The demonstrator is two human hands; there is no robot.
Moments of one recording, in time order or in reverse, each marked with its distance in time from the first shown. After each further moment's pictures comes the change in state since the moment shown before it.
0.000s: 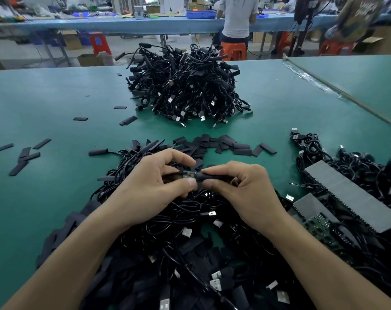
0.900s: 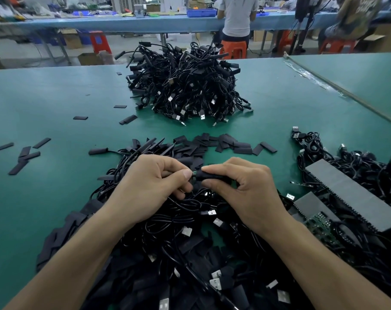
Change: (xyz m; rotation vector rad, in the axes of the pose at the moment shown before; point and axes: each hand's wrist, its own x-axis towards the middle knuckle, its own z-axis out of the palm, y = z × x) left_hand 0.005 -0.010 0.004 0.048 0.090 -0.008; right_hand -0.003 -0.001 -0.001 -0.304 0.072 -0.247
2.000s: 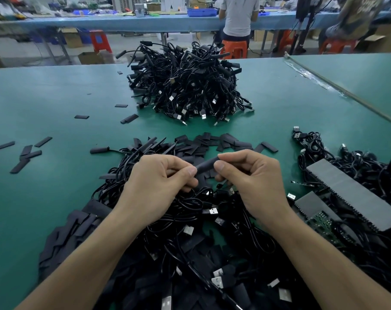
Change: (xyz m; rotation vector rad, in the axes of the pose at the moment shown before) left_hand -0.004 0.001 0.011 0.004 0.143 0.036; right_hand 0.006 -0.005 0.000 0.558 0.150 0.353
